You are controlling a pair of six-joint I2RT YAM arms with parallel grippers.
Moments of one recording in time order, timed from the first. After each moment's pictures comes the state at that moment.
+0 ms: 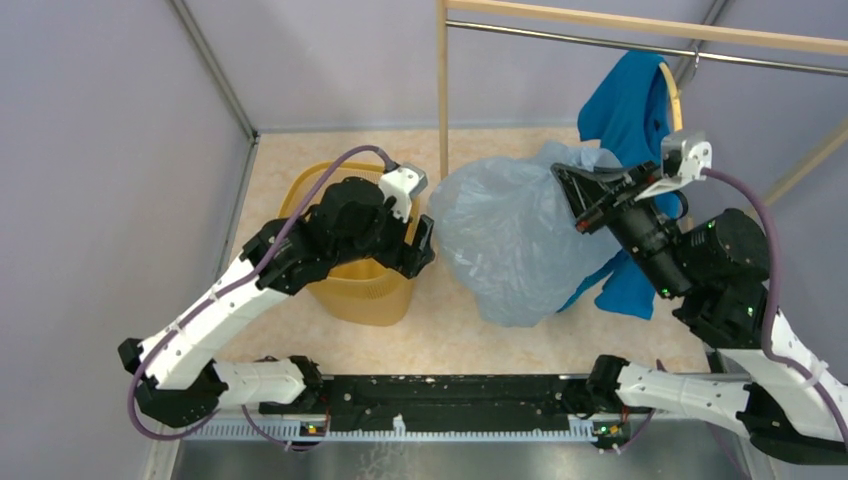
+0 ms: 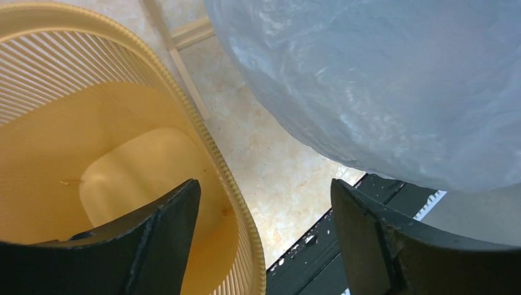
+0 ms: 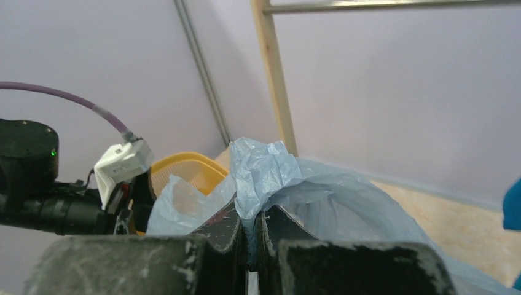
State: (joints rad) left arm -0.92 1.16 1.50 -0.93 -0.07 -0.24; right arm 1.02 0.74 1.32 -0.30 0.44 0.09
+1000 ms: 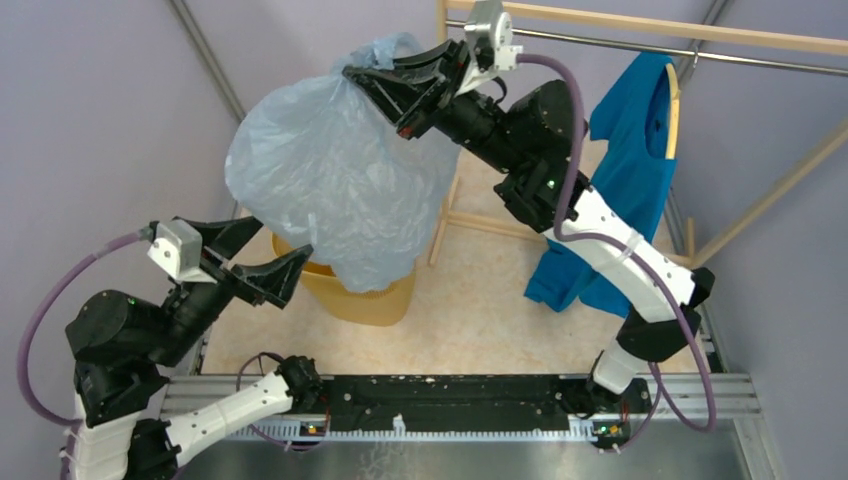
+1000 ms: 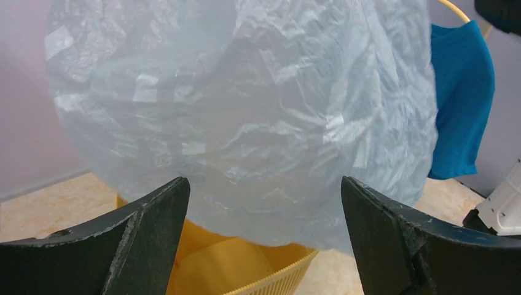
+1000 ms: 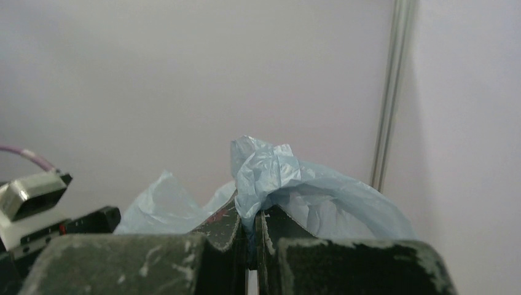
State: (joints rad) left arm -0.92 0.50 1.38 -0.71 -0.28 -0.03; right arm 1.02 1.65 2.13 0.18 -0.23 0.09
